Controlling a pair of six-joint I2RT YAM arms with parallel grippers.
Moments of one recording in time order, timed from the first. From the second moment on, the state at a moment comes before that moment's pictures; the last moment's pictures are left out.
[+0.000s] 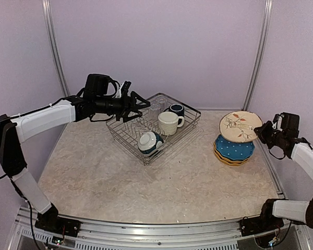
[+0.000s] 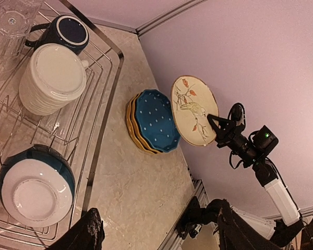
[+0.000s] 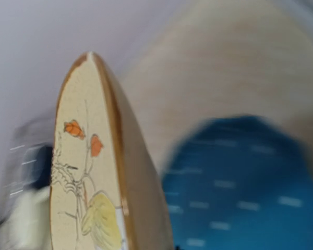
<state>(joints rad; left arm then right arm) -0.56 1.66 1.40 -0.15 0.59 -0.79 -0.17 1.01 0.67 -0.09 -0.36 0.77</state>
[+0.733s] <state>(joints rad) -0.56 1.64 1.40 -0.20 0.57 -0.76 -0.28 1.27 0.62 -0.11 -0.42 0.72</state>
